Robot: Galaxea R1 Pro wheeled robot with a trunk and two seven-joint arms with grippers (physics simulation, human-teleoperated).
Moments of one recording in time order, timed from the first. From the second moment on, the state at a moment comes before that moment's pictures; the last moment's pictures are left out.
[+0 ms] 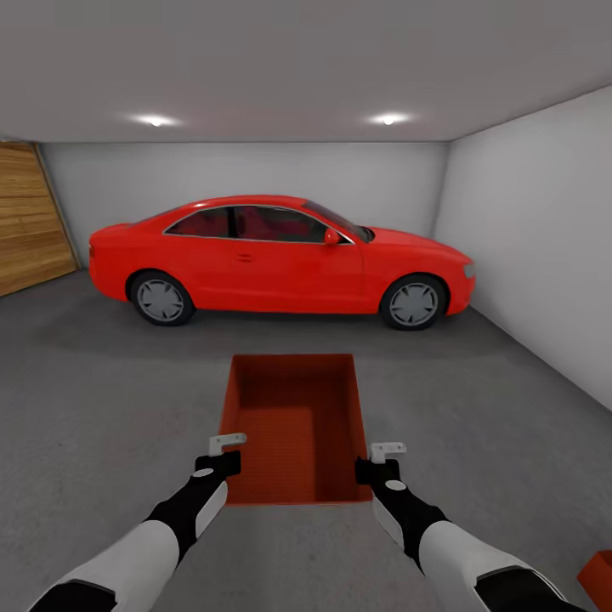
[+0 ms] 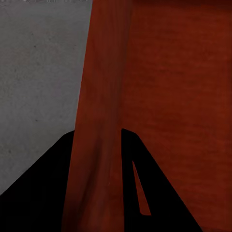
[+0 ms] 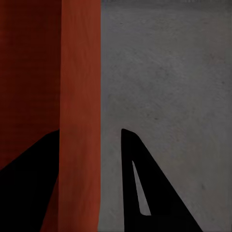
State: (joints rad) left arm -0.72 -0.06 -0.18 -0.35 0.26 0.04 0.26; right arm -0.75 0.12 0.16 -0.19 -0.09 -0.10 -0.16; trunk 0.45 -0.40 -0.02
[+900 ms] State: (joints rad) left arm -0.72 -0.06 -0.18 -0.36 0.26 0.05 0.26; right arm -0.75 0.12 0.16 -0.19 -0.09 -0.10 -0.16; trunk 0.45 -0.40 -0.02
